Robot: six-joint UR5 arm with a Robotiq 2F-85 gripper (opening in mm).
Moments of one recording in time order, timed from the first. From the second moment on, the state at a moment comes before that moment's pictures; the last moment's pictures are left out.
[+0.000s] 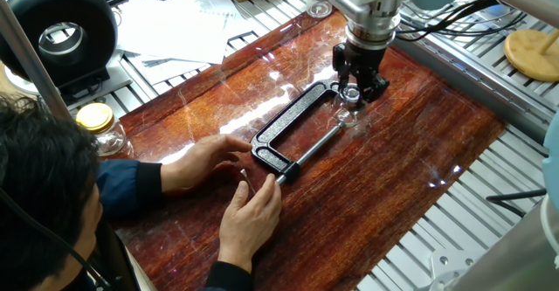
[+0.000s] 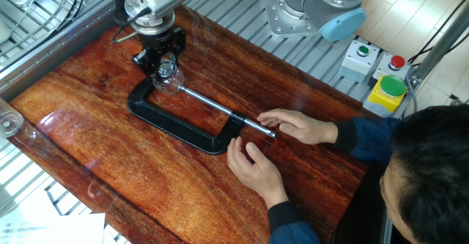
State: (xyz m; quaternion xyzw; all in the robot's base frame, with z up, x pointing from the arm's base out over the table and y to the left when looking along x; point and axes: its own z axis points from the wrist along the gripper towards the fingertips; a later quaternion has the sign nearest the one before) arm 0.455 -0.109 0.056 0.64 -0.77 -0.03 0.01
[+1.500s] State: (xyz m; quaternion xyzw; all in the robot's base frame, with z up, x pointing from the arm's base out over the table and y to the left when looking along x) arm 0.488 -0.130 0.049 0.51 -0.86 0.02 -0.02
